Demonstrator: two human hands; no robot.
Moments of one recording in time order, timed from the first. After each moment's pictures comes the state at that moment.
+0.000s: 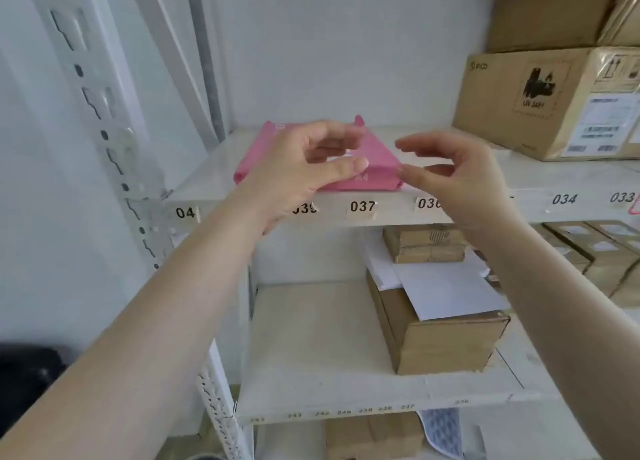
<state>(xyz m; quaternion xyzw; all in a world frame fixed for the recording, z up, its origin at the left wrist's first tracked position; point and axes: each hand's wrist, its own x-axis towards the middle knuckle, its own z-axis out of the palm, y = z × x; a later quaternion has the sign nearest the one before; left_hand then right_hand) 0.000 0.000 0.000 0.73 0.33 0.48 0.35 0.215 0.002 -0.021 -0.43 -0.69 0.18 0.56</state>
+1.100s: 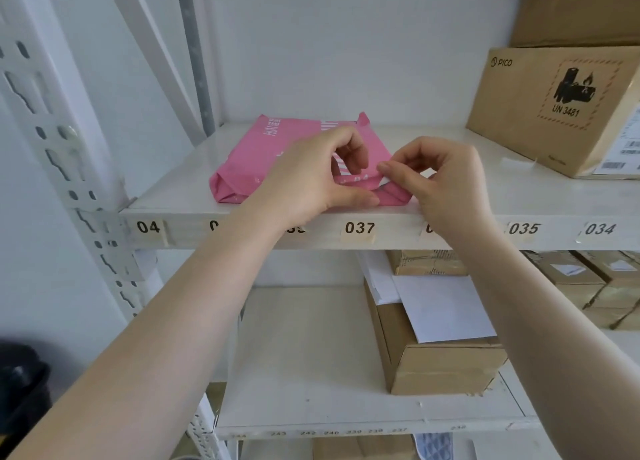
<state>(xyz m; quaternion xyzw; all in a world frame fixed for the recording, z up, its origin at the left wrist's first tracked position) 0.022 0.068 -0.009 0.81 0.41 0.40 0.14 0.203 0.061 -0.023 -0.43 -0.70 0.14 0.56</state>
